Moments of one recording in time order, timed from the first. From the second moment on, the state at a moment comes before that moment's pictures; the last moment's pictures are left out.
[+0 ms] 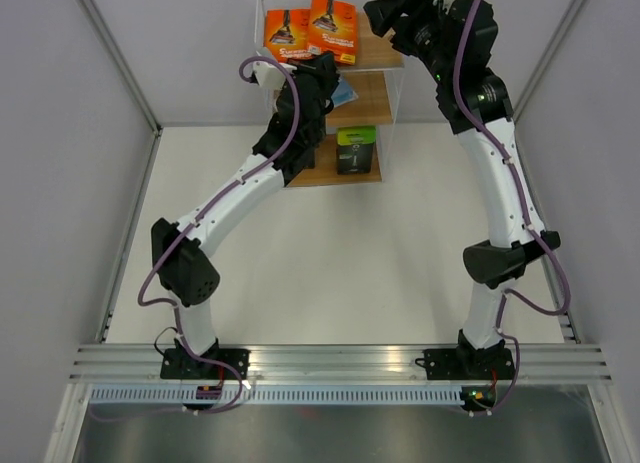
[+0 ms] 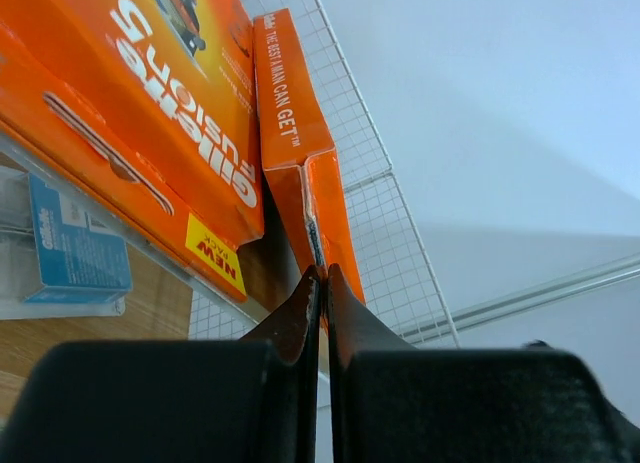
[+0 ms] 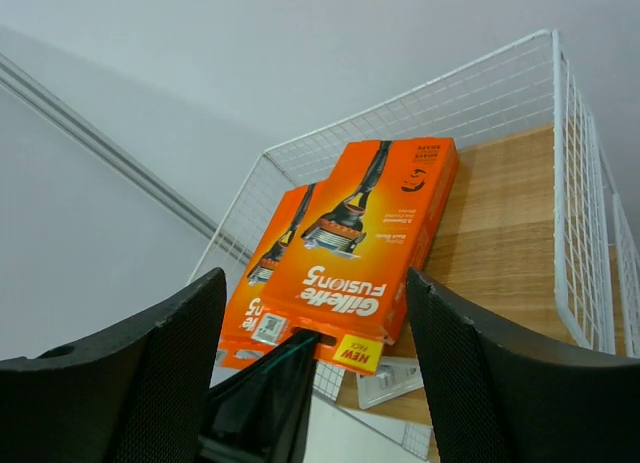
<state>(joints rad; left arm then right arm) -0.68 1.85 1.89 0.18 -0.70 -1.04 0.38 1.93 2.53 -0.46 0.01 0.65</state>
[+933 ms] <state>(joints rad) -0.80 2.11 2.18 0.12 -0.79 -1.06 0.27 1.60 2.13 -0.61 0.12 0.44</state>
